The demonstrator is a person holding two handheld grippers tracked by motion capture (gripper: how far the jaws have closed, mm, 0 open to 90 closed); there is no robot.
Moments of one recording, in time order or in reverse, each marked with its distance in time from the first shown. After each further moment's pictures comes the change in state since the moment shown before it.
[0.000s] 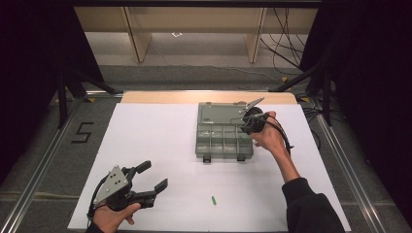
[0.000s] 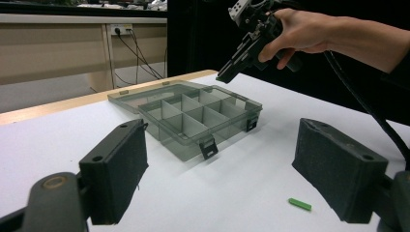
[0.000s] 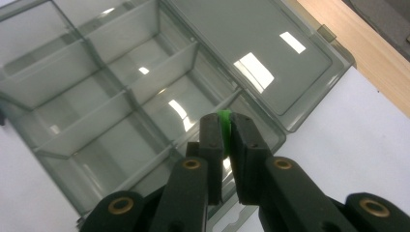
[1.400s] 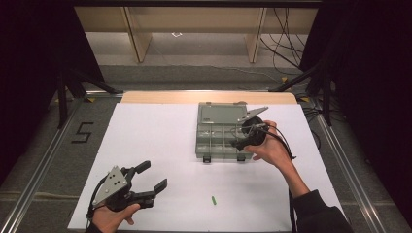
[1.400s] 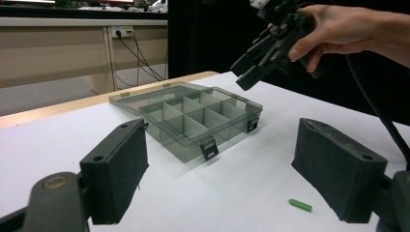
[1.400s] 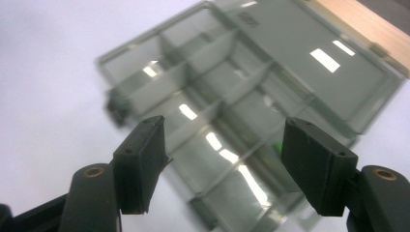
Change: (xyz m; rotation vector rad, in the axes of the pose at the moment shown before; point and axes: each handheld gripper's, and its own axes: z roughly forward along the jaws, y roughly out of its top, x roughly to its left) left arm -0.001 0.000 -0.002 -0.003 0.003 0.006; right arm 0.044 -0.013 -0.030 -0.129 0.093 0.034
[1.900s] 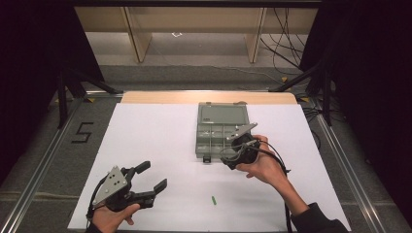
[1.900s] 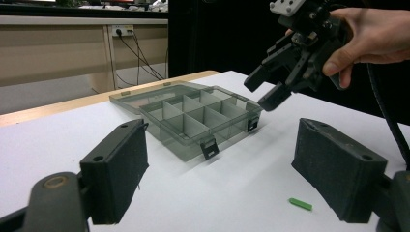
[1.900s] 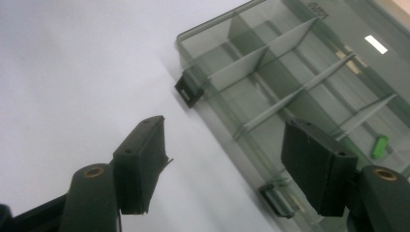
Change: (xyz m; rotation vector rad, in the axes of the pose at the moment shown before) left arm 0.000 0.000 0.000 0.002 0.001 -0.002; right arm 0.053 -0.009 -0.005 0.040 0.059 -0.081
